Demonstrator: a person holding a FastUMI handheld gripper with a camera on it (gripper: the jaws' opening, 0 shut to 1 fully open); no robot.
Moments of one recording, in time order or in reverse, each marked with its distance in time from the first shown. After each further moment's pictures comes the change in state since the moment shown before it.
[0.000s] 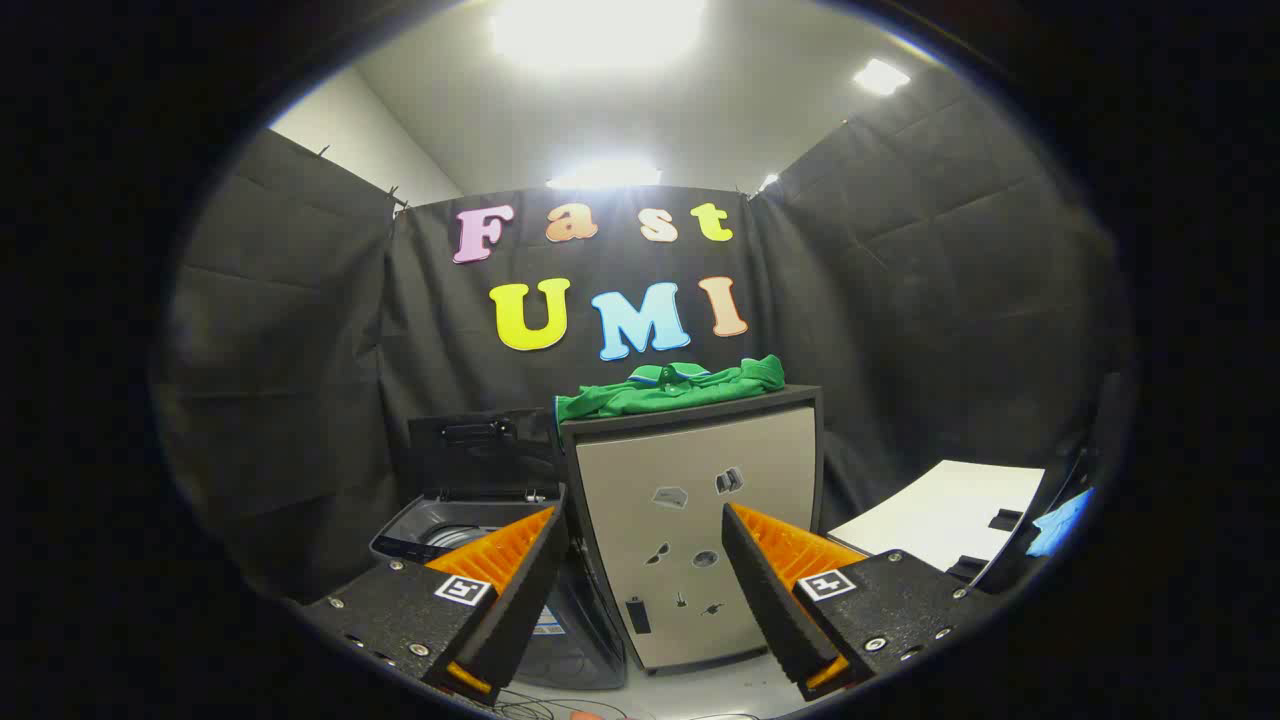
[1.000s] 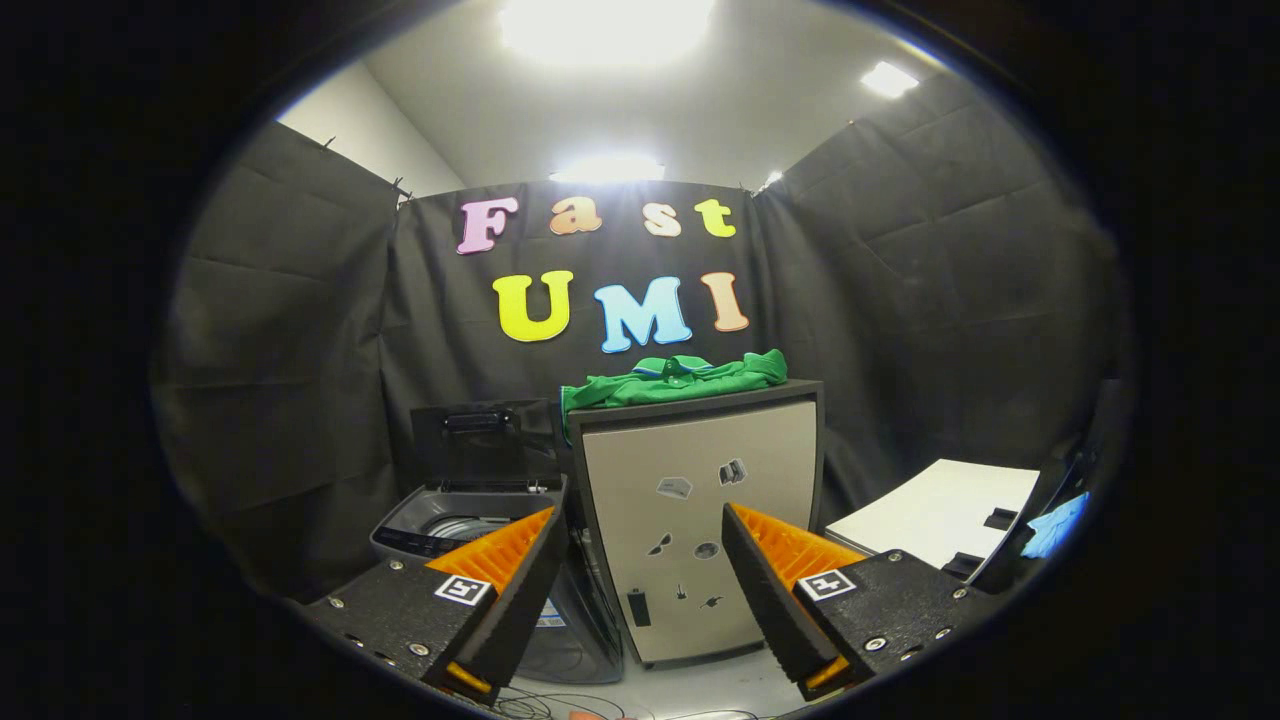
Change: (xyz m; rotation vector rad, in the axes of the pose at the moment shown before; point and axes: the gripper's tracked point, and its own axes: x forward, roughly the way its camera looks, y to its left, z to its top) arm -0.007 0.006 -0.003 -0.010 0.009 -0.018
